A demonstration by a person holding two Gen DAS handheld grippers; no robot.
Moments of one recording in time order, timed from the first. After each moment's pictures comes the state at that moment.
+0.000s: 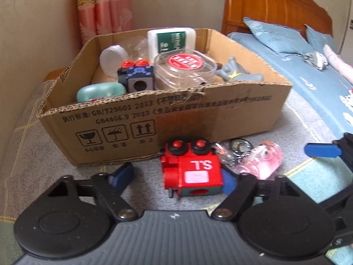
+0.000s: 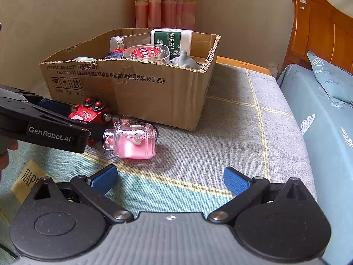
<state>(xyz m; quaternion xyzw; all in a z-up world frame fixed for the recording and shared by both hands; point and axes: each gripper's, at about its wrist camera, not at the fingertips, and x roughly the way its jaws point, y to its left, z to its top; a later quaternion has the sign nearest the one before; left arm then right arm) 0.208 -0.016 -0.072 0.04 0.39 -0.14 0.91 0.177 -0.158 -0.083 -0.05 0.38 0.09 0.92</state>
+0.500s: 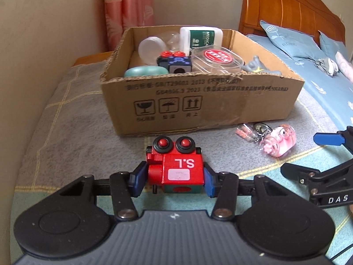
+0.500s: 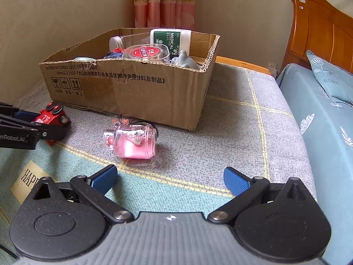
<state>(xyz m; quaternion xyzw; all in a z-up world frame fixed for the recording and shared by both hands) 0.179 0.028 -0.067 0.02 0.40 -0.09 0.91 0.178 -0.157 -0.083 -0.05 0.38 0.09 0.92</state>
